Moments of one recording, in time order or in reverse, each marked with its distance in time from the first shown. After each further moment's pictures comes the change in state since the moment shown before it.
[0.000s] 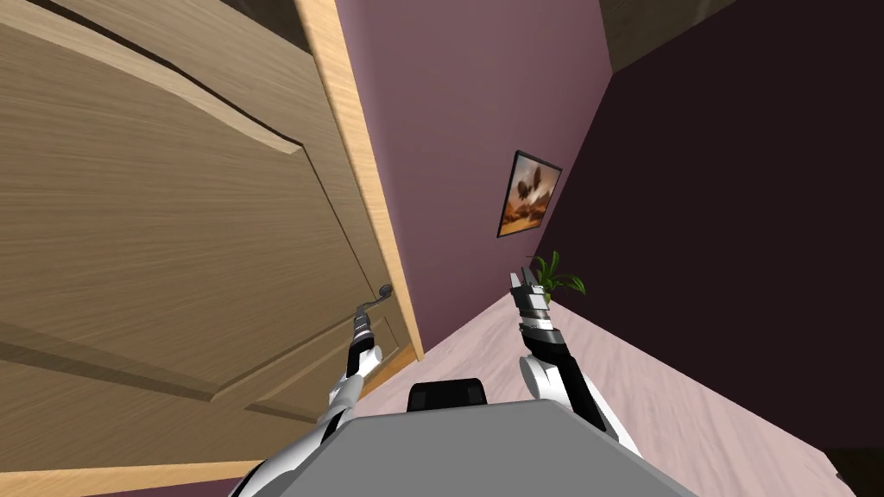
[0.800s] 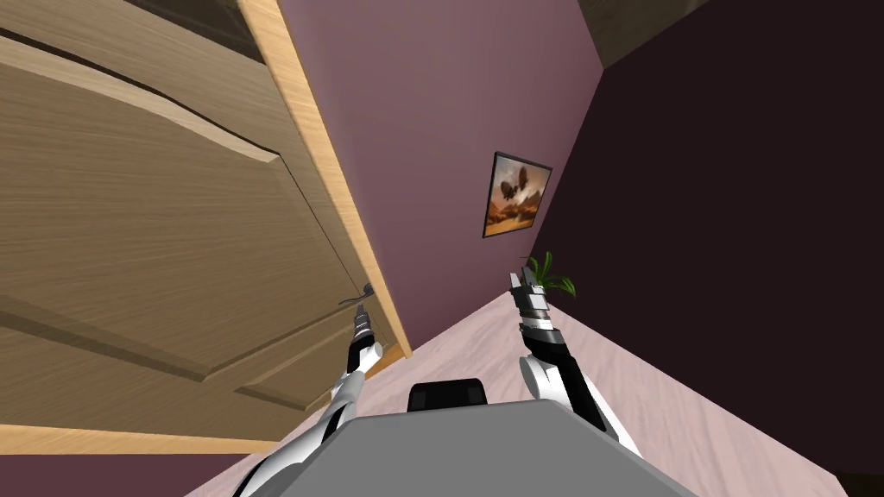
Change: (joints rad) arm -0.021 -0.010 0.040 -0.007 0.021 0.063 -0.066
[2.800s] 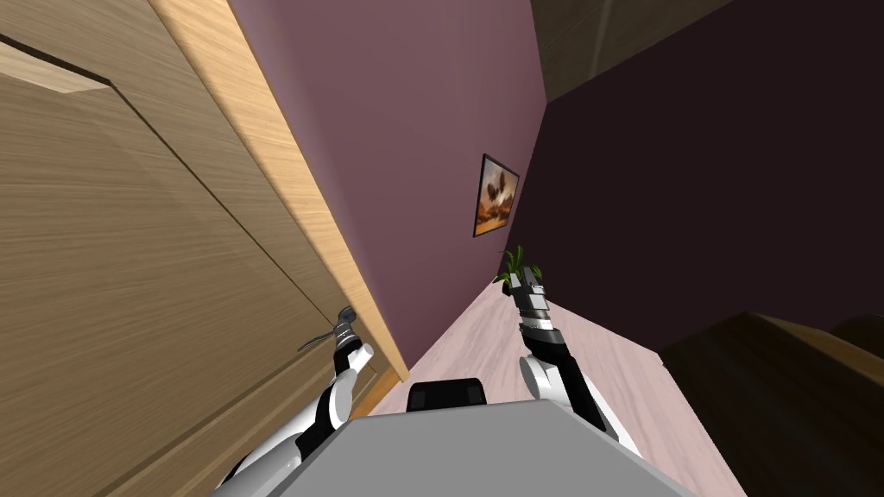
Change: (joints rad) arm -0.101 0.070 0.276 0.213 -0.050 -0.109 -0.031
